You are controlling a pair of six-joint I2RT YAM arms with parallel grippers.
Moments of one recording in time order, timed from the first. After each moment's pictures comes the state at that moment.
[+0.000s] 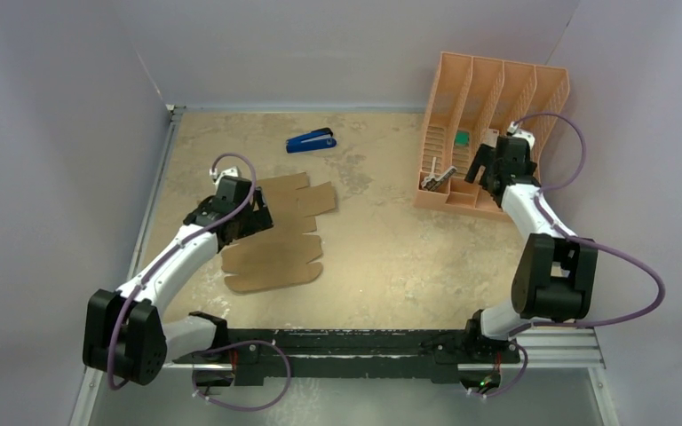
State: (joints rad) left arm -0.28 1.17 0.76 -0.51 -0.24 -0.56; right arm -0.11 1.52 1.02 -0.23 0.24 0.25
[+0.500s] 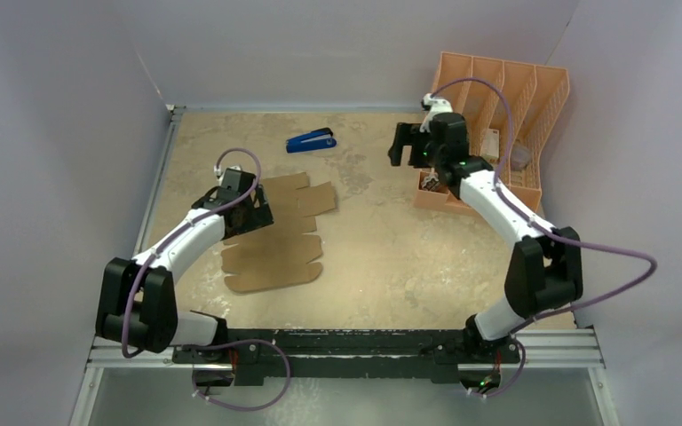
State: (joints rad) left arm -0.25 1.35 0.82 -0.49 -0.23 -0.55; right arm 0.25 1.53 1.21 -0.19 -0.04 0.24
